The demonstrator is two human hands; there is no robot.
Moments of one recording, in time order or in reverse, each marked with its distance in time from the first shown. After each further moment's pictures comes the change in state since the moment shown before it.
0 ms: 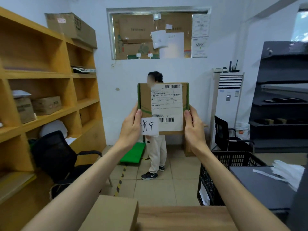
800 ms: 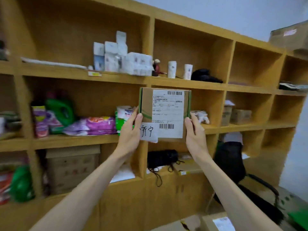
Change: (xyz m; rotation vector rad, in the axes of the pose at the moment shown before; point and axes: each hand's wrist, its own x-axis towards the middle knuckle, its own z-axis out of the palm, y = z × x) left_hand -0.294 0.151 -0.507 0.781 0.989 -0.213; right_hand -0.241 -0.269 0.499 0.736 -0.949 -0.018
